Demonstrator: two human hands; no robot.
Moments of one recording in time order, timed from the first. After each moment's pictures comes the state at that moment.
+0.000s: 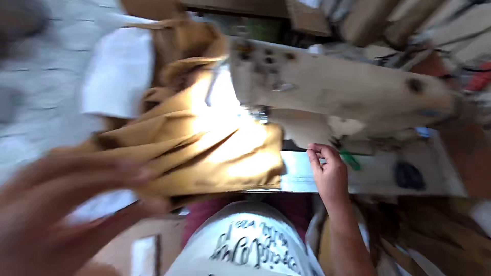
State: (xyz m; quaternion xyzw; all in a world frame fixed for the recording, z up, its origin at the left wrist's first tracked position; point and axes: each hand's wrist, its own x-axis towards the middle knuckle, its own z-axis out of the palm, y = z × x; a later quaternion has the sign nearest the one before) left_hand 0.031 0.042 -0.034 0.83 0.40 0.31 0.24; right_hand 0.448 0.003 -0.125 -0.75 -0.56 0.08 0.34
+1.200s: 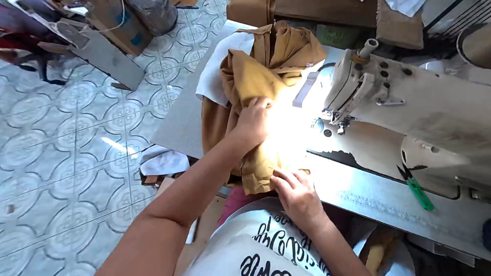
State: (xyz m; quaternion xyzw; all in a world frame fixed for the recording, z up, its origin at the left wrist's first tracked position) left_hand 0.130 0.183 -0.114 0.83 0.54 0.12 0.10; right_hand 0.307 0.006 -0.175 -0.49 -0.82 0.10 0.27
